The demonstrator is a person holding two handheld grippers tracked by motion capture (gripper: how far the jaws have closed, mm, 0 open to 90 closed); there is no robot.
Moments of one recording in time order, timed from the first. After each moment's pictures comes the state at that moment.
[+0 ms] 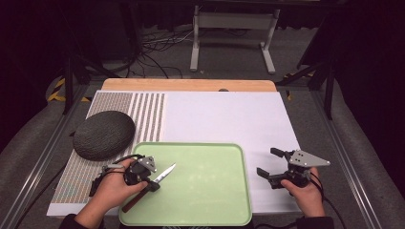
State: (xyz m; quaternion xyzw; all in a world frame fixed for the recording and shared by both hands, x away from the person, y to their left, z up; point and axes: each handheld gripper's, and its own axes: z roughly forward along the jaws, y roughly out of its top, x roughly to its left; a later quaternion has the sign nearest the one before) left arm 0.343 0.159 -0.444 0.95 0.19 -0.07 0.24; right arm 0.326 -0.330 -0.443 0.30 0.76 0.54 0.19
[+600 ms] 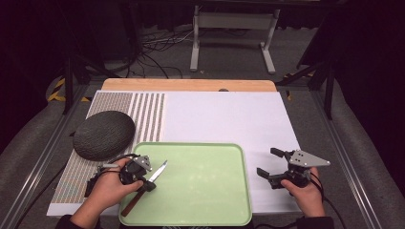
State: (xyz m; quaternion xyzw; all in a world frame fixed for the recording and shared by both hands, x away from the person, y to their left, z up) left arm 0.345 0.171 -0.444 0.95 0.20 -0.07 0.24; right arm 0.326 -0.330 -0.443 0.30 0.76 0.54 0.19
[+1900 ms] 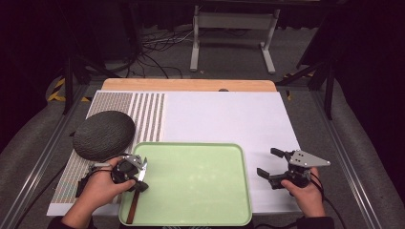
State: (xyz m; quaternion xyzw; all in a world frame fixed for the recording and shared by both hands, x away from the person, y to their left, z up) left arm 0.346 0.191 -0.444 0.94 0.22 -0.09 0.23; right arm 0.326 -0.330 -0.443 0.30 0.76 0.54 0.19
